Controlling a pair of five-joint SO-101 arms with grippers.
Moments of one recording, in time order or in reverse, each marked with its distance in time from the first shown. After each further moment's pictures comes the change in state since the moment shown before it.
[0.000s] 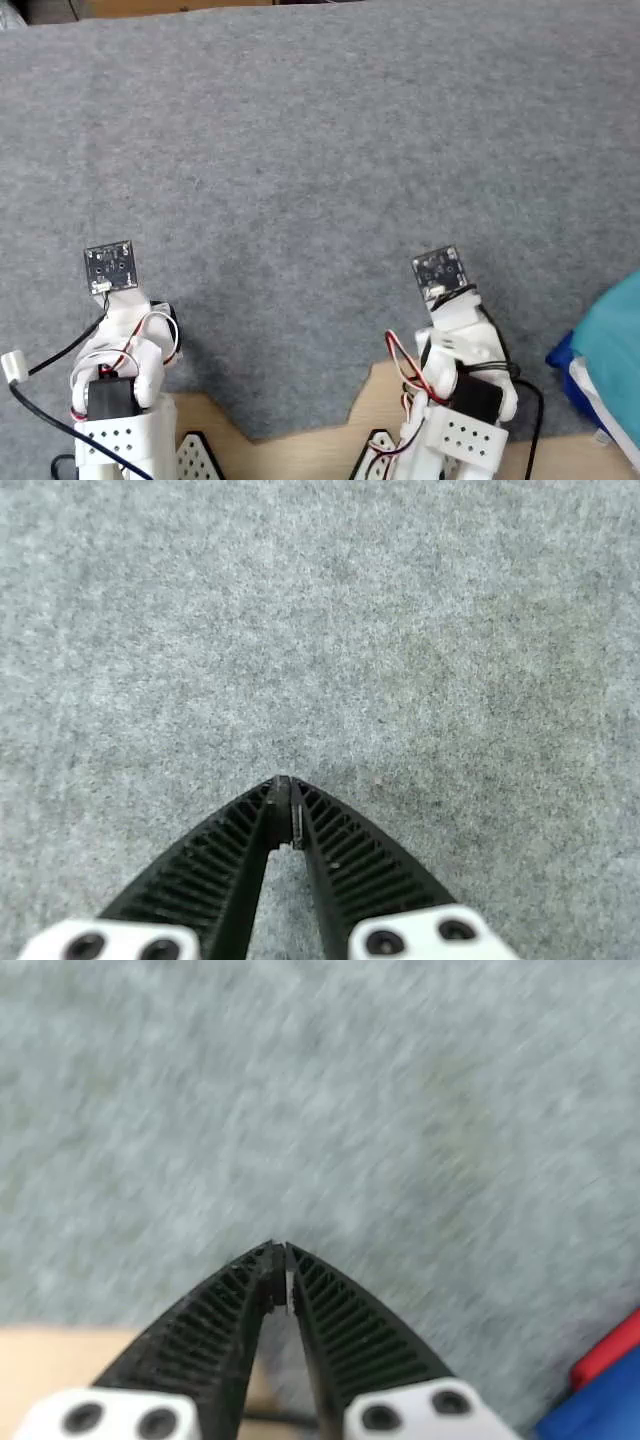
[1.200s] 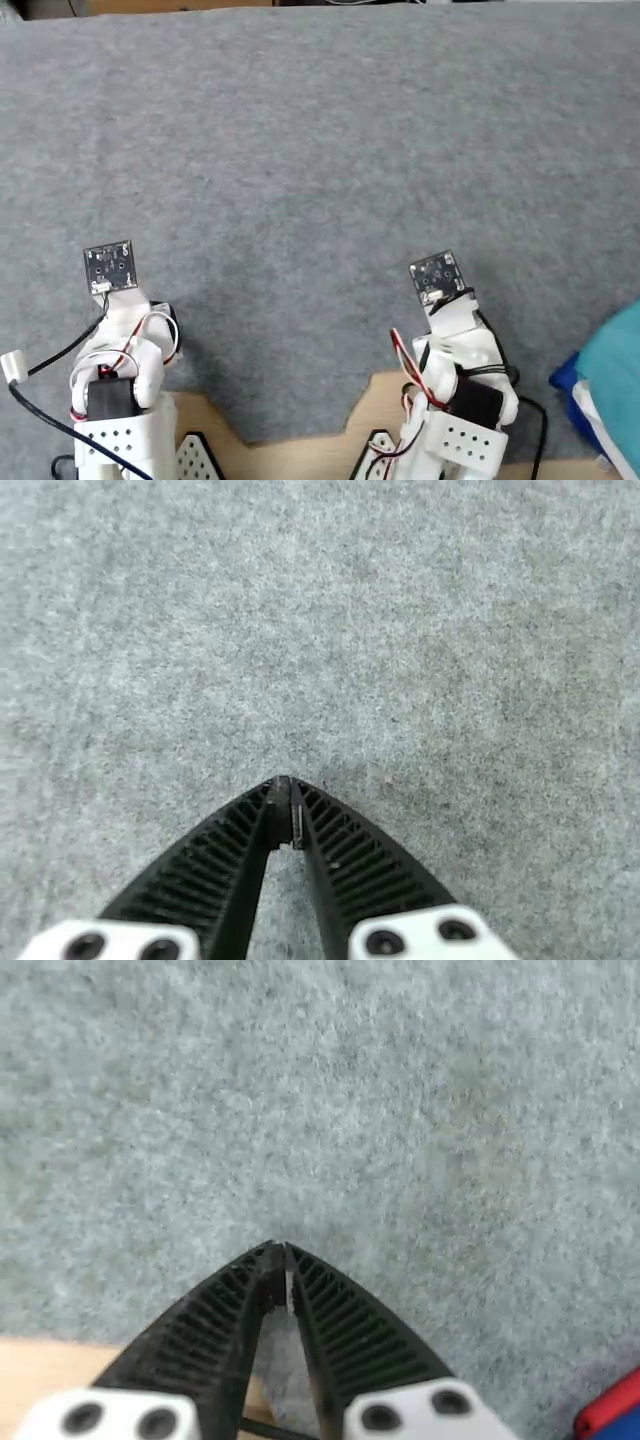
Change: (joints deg) left arm 0.0 0.0 0.0 0.0 0.0; right arm -0.5 -2.2 0.0 3.7 0.0
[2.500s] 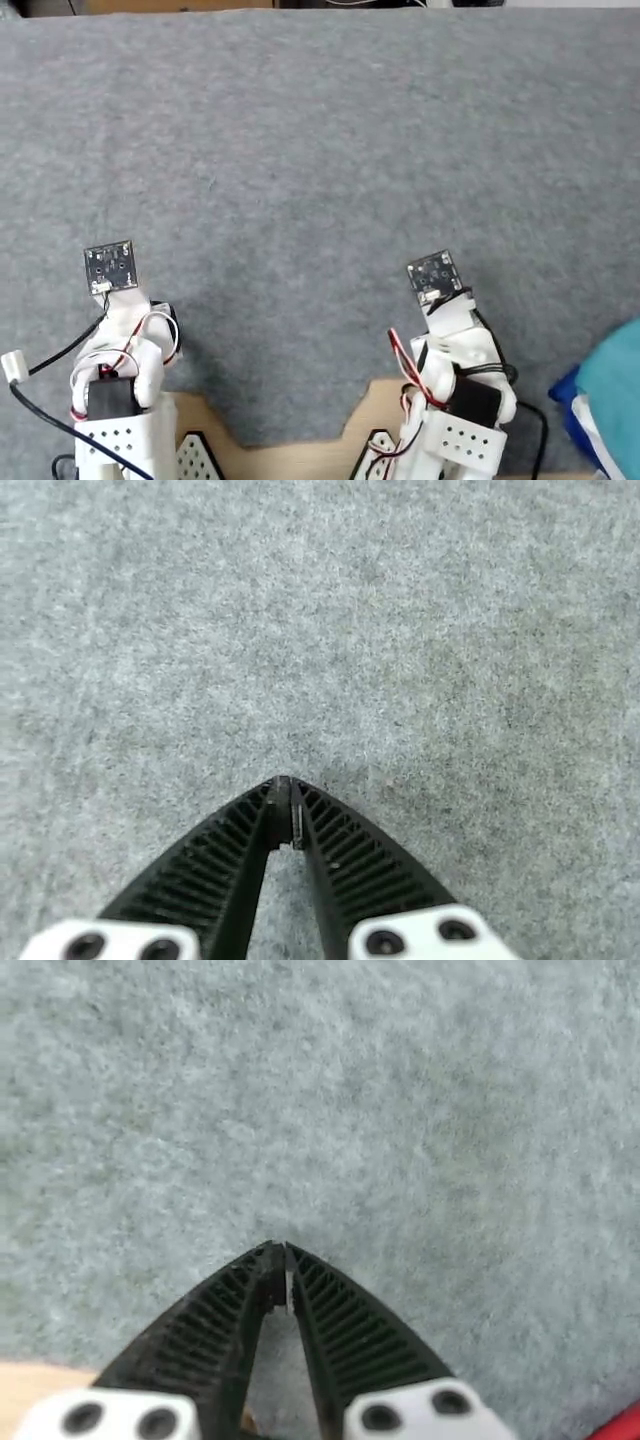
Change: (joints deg) left arm 0.0 0.0 0.0 0.0 0.0; right arm -2.4 0.0 0.0 0.0 -0.4
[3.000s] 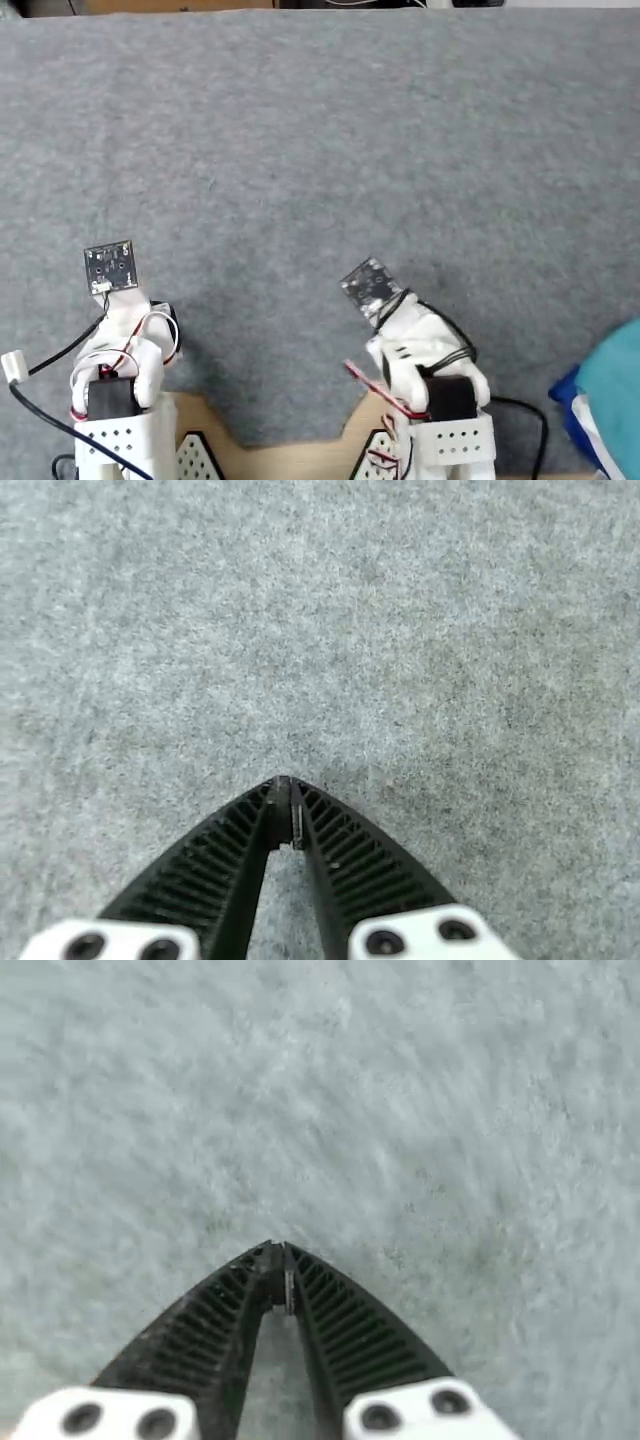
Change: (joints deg) left arm 0.0 0.0 0.0 0.0 0.0; right arm -24.4 0.0 0.0 -3.3 -3.8
